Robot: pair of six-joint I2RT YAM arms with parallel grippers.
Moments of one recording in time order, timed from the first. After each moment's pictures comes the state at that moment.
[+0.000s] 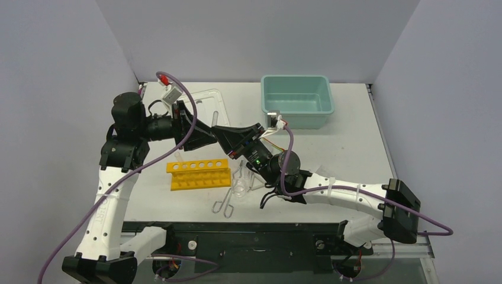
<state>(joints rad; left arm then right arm) -0.14 1.04 1.30 -0.49 1.16 -0.29 1.16 1.39 0.97 0.88 0.31 0.64</state>
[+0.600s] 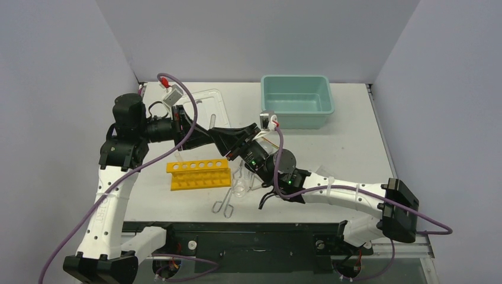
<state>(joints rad) -0.13 1.05 1.30 -0.57 1.17 -0.24 1.17 1.40 0.99 0.82 0.31 0.53</state>
